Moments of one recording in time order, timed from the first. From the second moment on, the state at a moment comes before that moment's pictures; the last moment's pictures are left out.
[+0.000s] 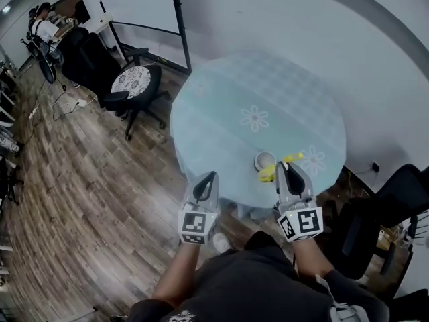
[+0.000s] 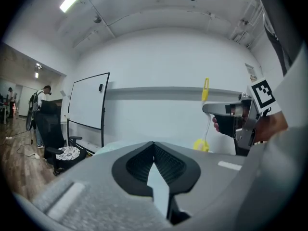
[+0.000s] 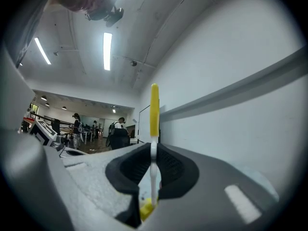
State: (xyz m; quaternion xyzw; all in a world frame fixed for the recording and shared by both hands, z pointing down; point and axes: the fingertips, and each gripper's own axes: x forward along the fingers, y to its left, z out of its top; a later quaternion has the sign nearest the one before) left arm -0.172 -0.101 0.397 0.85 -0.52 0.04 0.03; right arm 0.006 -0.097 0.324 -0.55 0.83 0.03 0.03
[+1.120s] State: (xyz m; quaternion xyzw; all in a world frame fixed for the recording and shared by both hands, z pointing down) left arm -0.102 -0.216 0.444 0.86 -0.51 0.06 0.06; right arm 0.062 -0.215 0.394 -0.54 0.84 0.01 -0.01
